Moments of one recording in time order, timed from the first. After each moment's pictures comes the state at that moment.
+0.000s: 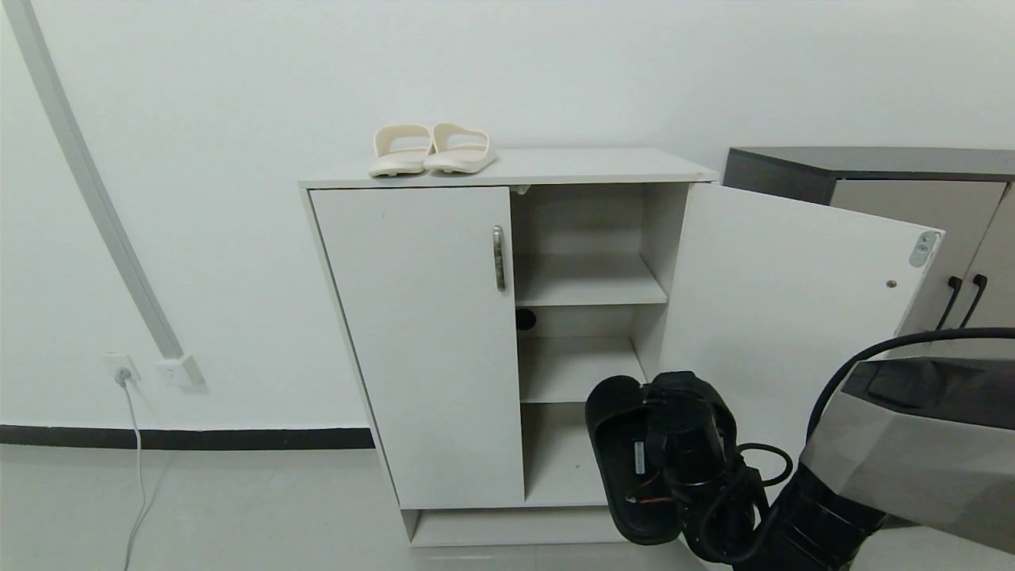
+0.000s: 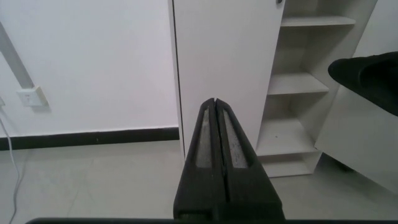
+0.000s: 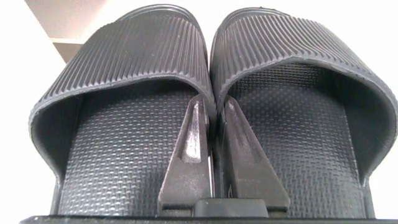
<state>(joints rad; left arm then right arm) 0.00 0.00 0.00 0.01 -0.02 0.01 0.72 2.20 -0.71 -1.06 -0.72 0.23</state>
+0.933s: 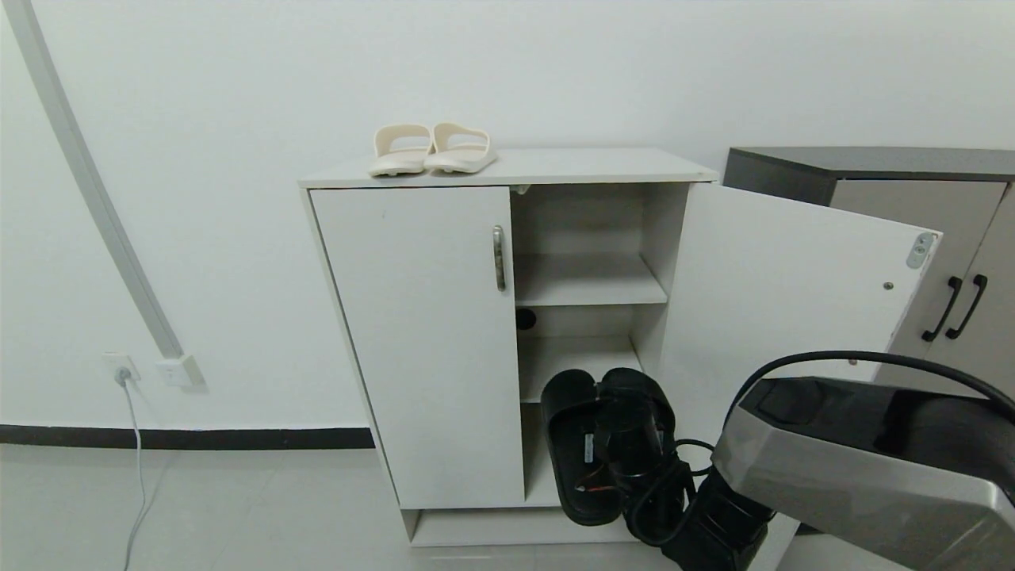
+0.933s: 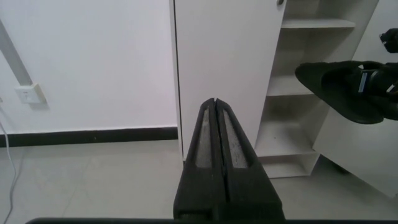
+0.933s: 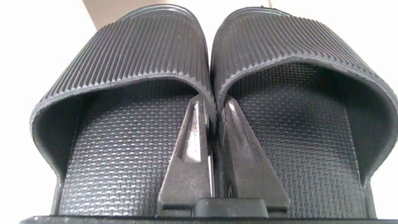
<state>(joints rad) 0.00 0.00 0.00 0.01 -0.01 0.00 0.75 2.41 -0.97 -1.09 -0.66 0.27</state>
